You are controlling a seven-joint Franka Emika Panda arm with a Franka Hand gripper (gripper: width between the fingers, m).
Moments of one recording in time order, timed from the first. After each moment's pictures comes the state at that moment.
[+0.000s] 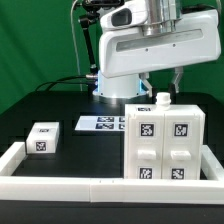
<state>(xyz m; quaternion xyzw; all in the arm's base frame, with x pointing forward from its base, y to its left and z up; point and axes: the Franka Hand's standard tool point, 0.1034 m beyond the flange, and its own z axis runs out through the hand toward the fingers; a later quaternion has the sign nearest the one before) 0.573 0.052 0.143 -1.00 -0.06 -0.02 0.07</state>
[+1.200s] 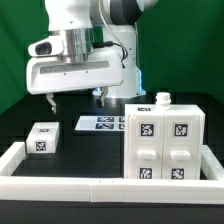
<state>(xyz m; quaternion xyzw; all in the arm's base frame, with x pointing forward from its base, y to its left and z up) 0.442 -0.107 0.079 -0.99 -0.10 -0.02 0.03</state>
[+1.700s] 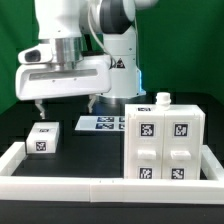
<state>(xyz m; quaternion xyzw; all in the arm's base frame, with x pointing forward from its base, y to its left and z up) 0.423 -0.143 0.056 -0.99 -0.10 -0.02 0.02</state>
